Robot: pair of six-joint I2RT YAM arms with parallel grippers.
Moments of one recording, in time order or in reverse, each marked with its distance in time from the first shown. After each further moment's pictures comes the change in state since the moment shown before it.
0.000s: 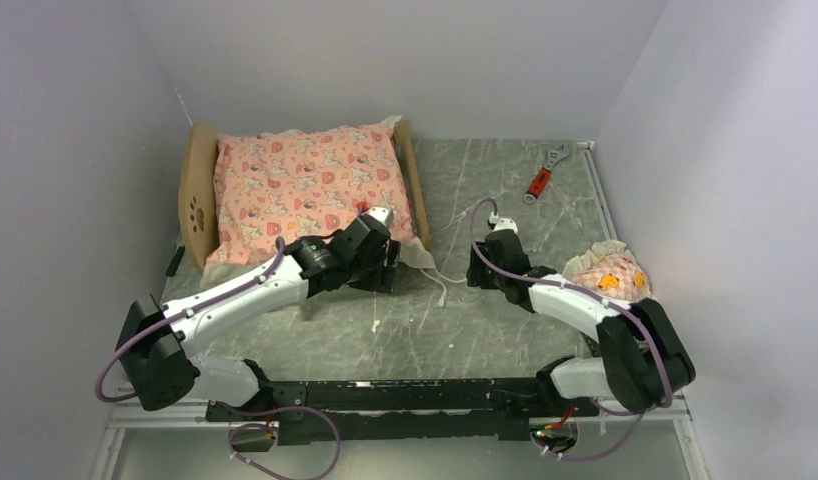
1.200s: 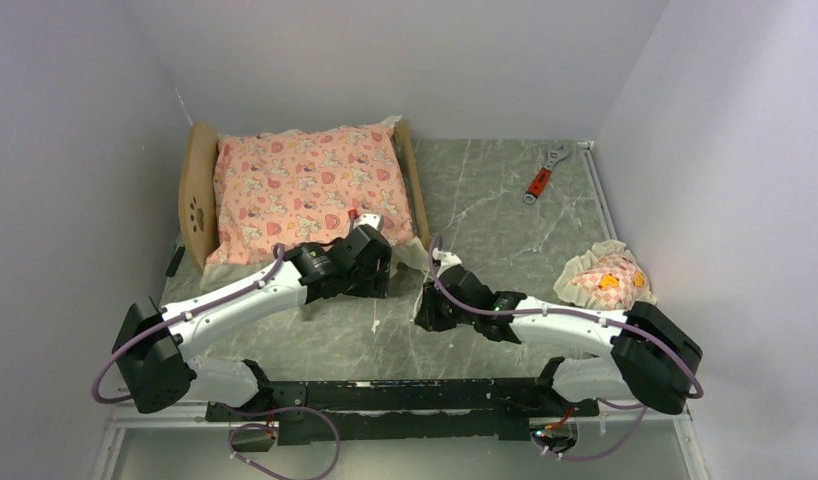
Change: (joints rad) left arm -0.027 -0.019 -0.042 -0.039 -0.108 -0.076; right arm 0.466 -0.033 -0.011 0.047 -0.137 0.278
